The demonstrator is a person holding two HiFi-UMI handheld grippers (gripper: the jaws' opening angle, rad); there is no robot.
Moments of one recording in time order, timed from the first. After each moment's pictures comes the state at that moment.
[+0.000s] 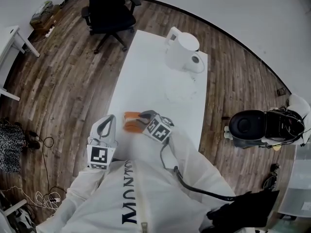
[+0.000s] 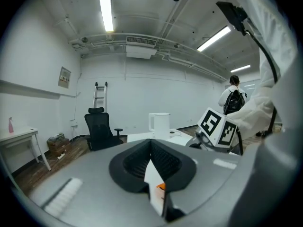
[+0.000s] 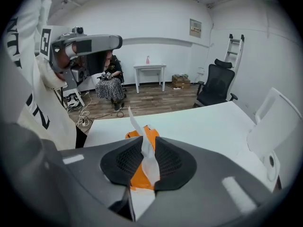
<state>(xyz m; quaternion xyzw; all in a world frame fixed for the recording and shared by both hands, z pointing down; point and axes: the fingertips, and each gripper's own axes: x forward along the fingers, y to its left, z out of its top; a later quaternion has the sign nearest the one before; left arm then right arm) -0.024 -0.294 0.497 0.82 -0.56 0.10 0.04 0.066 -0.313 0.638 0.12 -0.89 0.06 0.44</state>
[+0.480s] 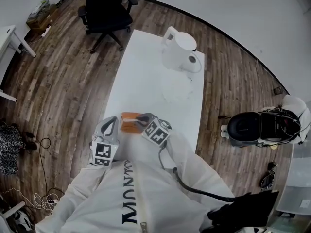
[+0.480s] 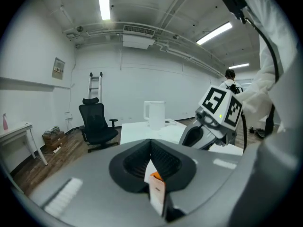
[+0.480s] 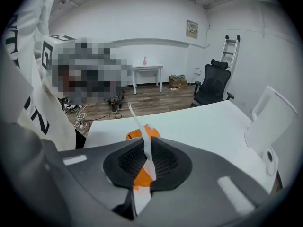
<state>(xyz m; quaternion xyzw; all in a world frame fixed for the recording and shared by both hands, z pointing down) -0.007 -0.300 0.554 0.83 -0.54 0.14 0.08 0.069 -0.307 0.638 0.14 -0.89 0.07 0.44</state>
